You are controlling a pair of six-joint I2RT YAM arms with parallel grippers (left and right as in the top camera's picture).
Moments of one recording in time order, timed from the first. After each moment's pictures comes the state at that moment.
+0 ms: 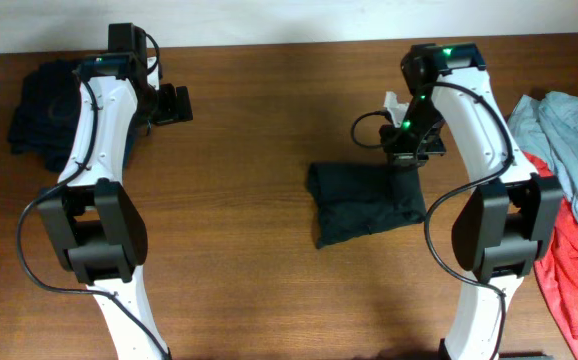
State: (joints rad) left arm 0.03 2.23 2.05 -1.09 0.03 -0.13; right arm 0.11 2.14 1.98 -1.60 -0.22 -0.05
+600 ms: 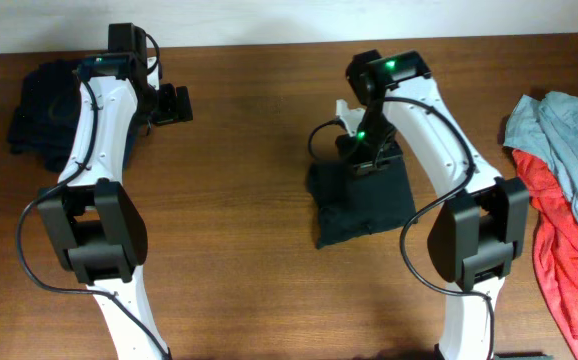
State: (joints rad) left arm 0.03 2.23 2.05 -1.09 0.03 -0.13; right arm 0.30 2.14 1.98 -1.54 -0.22 -0.03
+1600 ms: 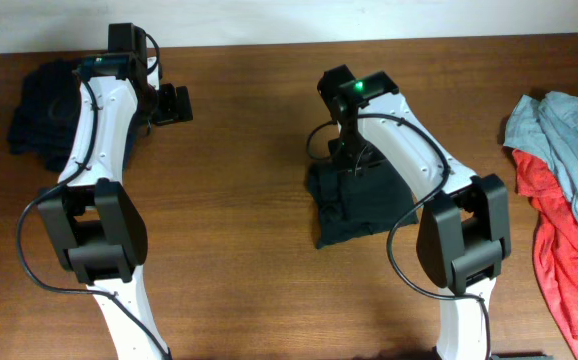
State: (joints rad) left arm 0.03 2.23 2.05 -1.09 0.03 -0.13; right arm 0.38 2.14 1.84 -1.30 0.13 0.23
